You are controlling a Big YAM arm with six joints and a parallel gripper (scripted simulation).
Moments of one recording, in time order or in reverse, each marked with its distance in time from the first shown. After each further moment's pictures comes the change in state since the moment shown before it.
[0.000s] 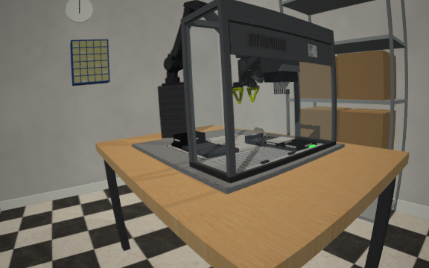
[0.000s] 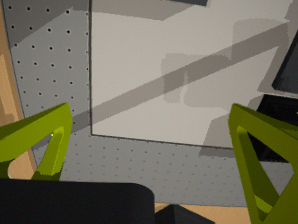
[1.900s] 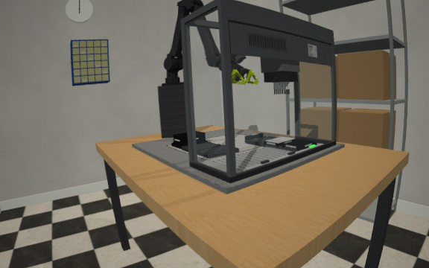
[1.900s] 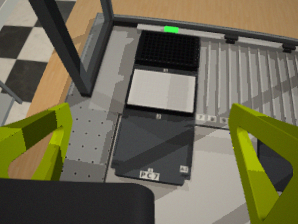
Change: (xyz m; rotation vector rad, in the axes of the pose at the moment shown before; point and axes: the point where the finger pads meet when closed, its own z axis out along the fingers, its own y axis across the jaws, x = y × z) arm -0.040 -0.008 -0.088 -0.014 -1.052 -0.013
